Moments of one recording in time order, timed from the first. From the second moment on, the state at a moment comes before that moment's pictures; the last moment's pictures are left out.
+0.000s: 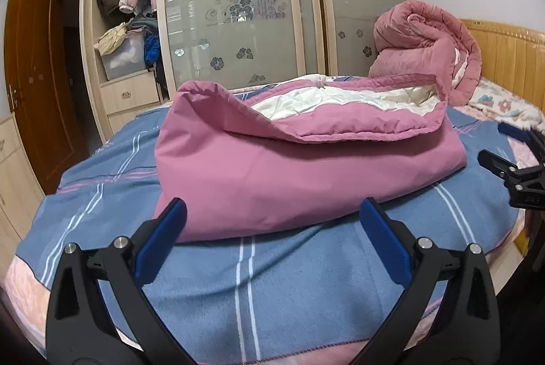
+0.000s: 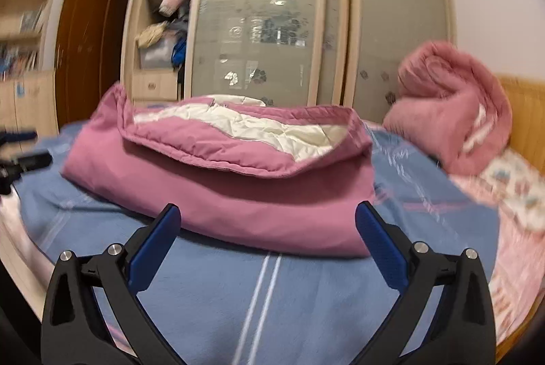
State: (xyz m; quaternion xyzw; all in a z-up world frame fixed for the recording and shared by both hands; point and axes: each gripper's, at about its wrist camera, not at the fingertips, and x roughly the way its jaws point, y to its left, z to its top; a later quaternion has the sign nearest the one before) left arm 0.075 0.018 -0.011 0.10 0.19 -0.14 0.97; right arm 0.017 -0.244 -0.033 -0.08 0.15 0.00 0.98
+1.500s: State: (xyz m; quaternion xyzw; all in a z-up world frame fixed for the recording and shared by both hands) left arm 0.143 0.040 -0.008 0.04 0.20 -0.11 0.97; right arm 0.228 -0.300 0.035 -0.07 0.21 -0.10 0.97
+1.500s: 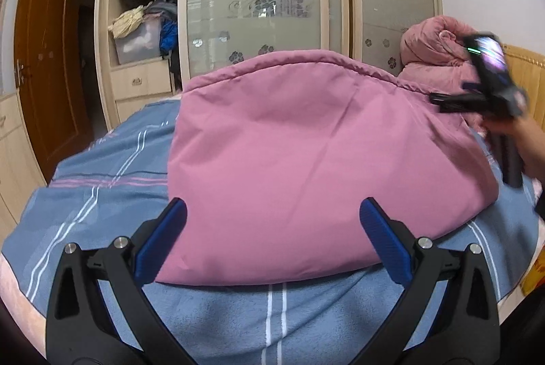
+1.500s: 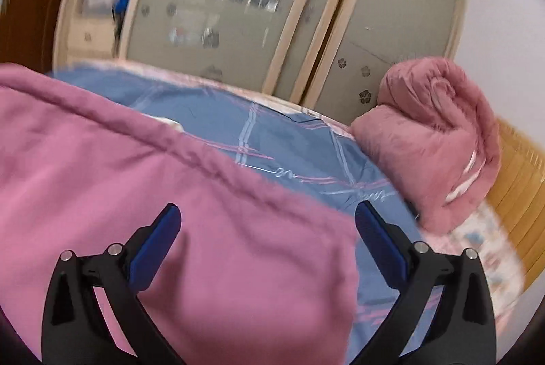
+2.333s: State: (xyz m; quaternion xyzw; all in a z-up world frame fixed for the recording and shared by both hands) left arm 0.337 0.108 -0.006 -0.05 0.31 -0.16 0.94; right arm 0.266 -0.459 -0.034 0.27 0.27 0.15 0.91
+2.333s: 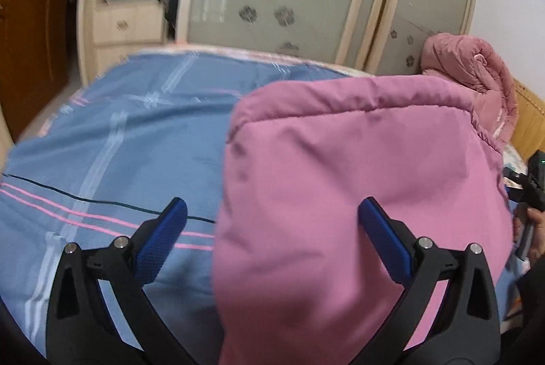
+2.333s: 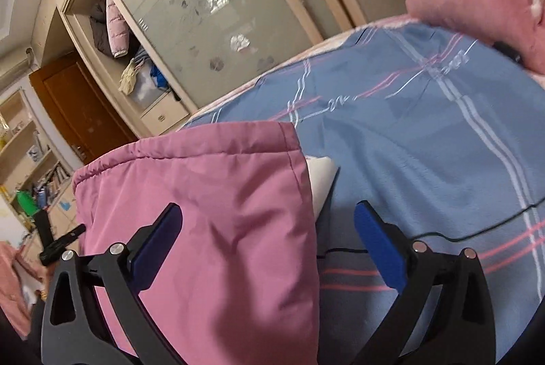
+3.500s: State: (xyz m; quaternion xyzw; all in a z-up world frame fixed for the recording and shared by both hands) left arm 0.281 0.076 0.053 0.06 0.23 -0.12 0.96; right arm 0.214 -0.392 0.053 0.18 0.18 0.09 0.96
